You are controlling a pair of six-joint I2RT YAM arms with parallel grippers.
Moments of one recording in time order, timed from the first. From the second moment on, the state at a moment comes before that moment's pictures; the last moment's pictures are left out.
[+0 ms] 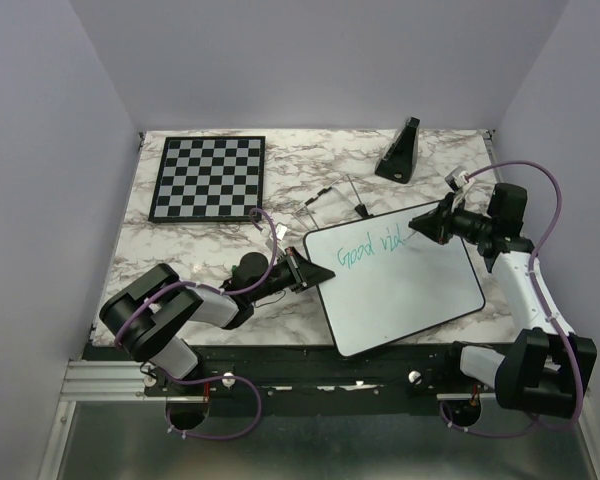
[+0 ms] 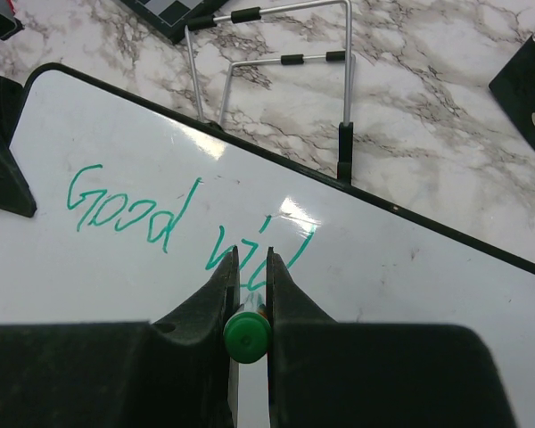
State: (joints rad) left arm -0.77 1.54 0.34 1.09 0.30 -1.19; right arm -0.17 1.15 0.78 -0.19 -1.00 -0.31
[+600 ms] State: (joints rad) left arm -0.77 1.54 0.34 1.09 0.30 -1.19; right arm -0.17 1.30 0.82 -0.12 -0.98 -0.26
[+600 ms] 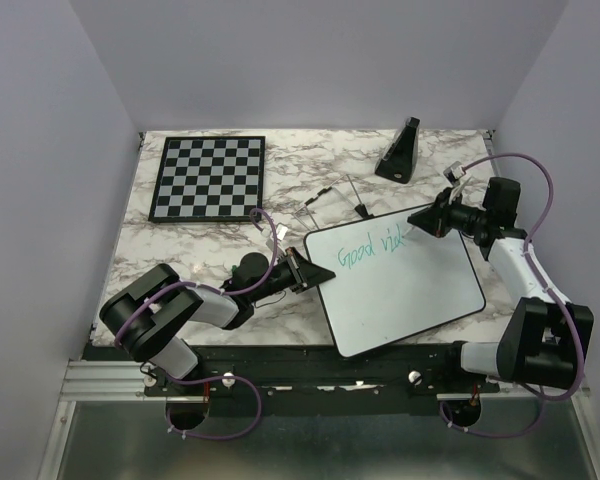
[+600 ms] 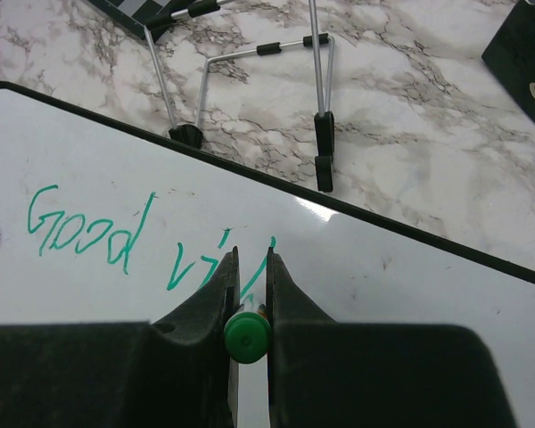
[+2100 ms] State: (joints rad) left arm -0.77 1.54 0.34 1.08 0.30 -1.20; right arm -0.17 1.31 0.83 -0.19 -0.93 -0.31
